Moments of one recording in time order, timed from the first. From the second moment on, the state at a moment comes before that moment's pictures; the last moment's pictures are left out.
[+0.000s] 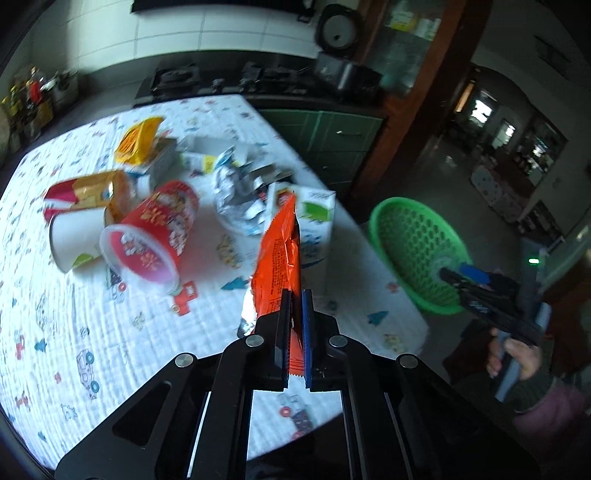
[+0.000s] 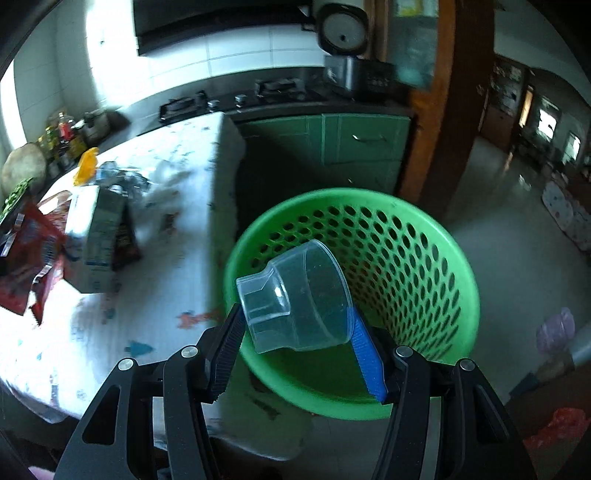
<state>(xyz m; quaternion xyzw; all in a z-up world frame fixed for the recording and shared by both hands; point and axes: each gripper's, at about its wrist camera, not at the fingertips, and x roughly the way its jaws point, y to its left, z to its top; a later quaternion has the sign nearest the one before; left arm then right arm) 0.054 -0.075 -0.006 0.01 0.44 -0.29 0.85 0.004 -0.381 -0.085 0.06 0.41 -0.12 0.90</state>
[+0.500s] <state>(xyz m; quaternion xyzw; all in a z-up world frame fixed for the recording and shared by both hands) 0.053 -0.155 0.026 0.03 0.39 -0.41 0.83 -0.013 -0.404 -0.084 0.08 0.40 -0.16 0.90</state>
